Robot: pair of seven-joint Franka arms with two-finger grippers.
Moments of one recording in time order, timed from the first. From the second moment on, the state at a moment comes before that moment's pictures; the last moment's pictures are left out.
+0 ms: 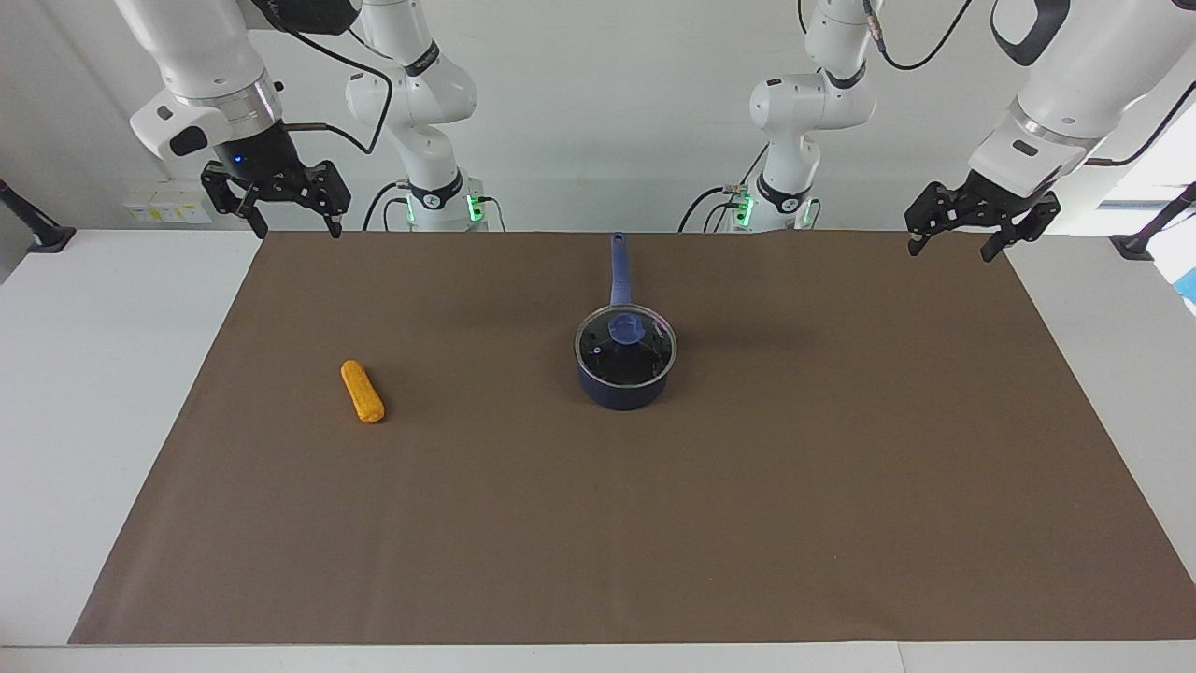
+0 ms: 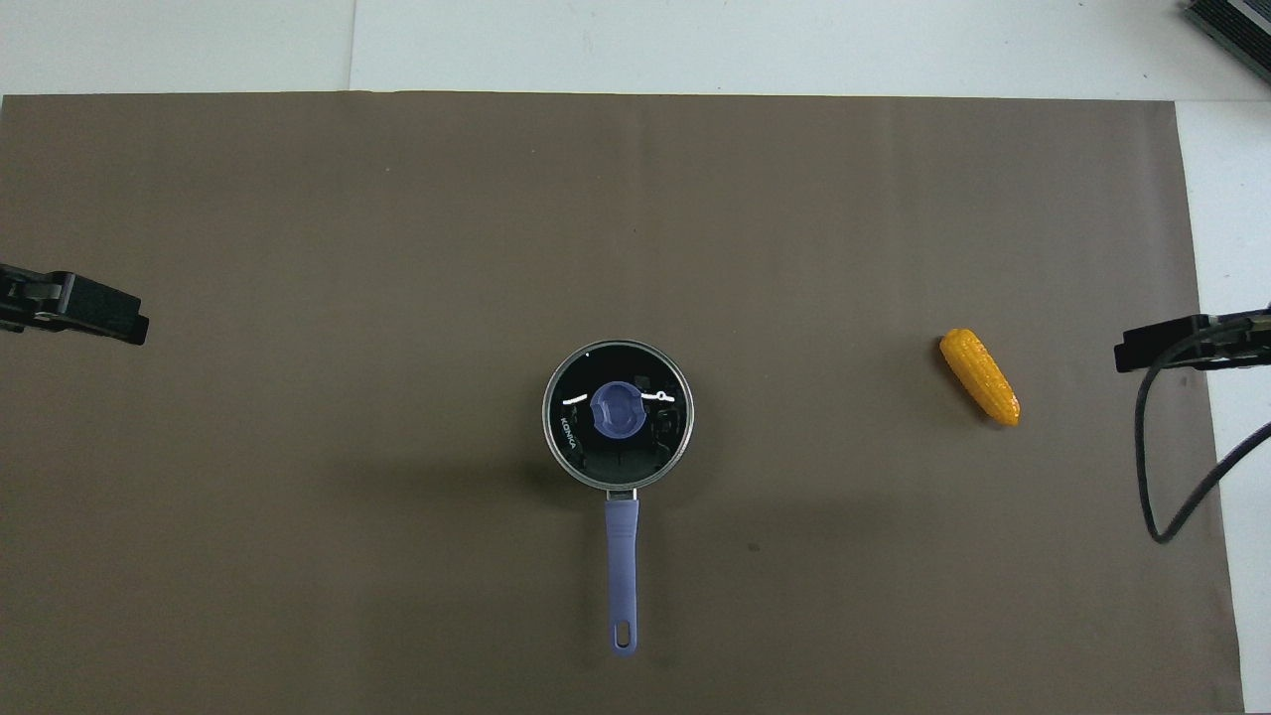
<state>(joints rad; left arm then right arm) 0.02 0.05 -0.09 -1.45 0.00 1.45 0.10 0.10 -0.08 -0.11 -1.63 -0.03 1.55 -0.03</state>
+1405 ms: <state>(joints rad) 0.02 0.03 -0.10 -1.48 0.00 1.45 0.14 0.10 -0.08 -0.11 -1.63 -0.03 1.55 -0.03</state>
